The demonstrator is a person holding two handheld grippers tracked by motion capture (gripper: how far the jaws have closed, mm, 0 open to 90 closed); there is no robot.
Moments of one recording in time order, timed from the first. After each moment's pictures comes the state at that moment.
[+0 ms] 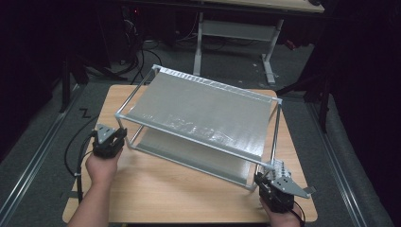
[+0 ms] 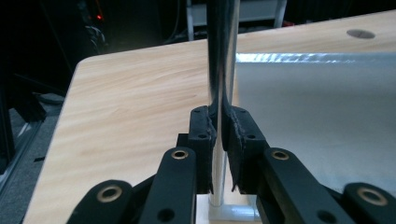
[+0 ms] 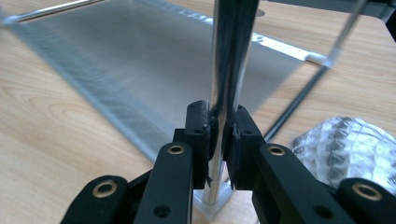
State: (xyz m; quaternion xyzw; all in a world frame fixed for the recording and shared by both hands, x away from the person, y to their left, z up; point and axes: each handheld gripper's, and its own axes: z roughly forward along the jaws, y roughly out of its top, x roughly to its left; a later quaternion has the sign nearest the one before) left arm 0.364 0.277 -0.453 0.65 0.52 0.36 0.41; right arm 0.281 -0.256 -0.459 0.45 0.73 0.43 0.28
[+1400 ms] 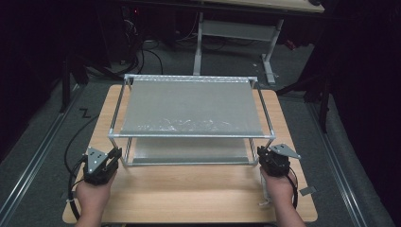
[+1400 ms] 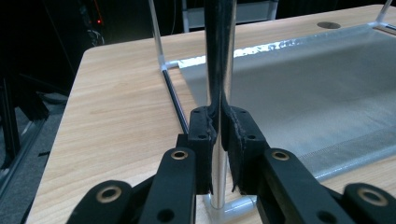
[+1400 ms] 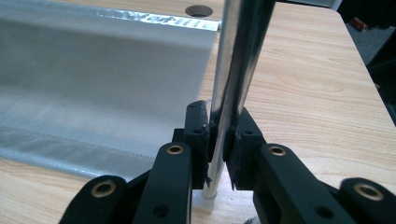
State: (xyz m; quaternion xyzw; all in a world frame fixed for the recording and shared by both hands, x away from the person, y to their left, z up) left arm 0.302 0.266 -0.456 0.66 0.51 0.36 0.42; right arm 0.376 -0.260 -0.453 0.51 0.71 0.38 0.30
